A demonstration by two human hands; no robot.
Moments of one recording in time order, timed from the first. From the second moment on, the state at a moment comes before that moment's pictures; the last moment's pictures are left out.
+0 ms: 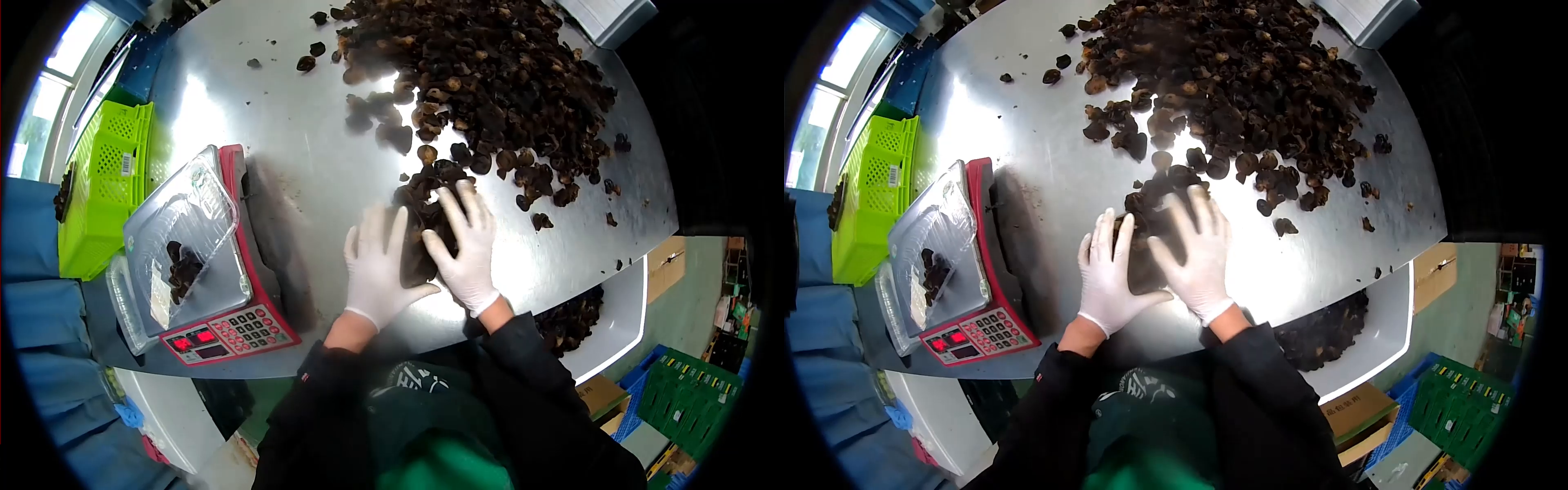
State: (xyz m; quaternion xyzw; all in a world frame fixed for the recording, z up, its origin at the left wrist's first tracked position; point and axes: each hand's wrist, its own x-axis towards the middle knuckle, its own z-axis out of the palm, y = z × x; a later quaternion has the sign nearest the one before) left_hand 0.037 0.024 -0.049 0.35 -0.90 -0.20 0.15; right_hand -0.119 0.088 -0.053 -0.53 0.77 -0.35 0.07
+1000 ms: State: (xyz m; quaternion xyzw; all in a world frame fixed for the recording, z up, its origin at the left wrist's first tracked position) left_hand 0.200 -0.078 0.089 0.38 -0.85 -0.10 0.36; right_hand 0.052 -0.079 0.076 -0.66 0.51 -0.54 0.07
